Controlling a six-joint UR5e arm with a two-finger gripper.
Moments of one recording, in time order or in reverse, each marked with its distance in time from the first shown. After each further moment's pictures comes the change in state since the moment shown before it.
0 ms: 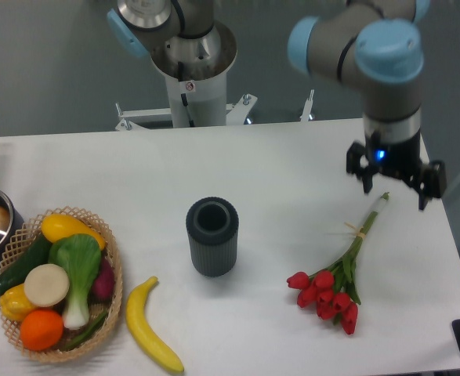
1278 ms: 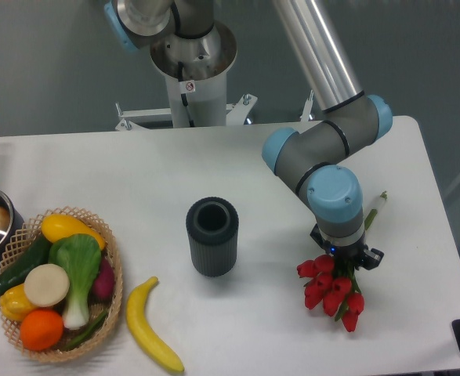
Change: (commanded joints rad) arm -0.225 -0.403 -0.066 0.428 0.199 -0.475
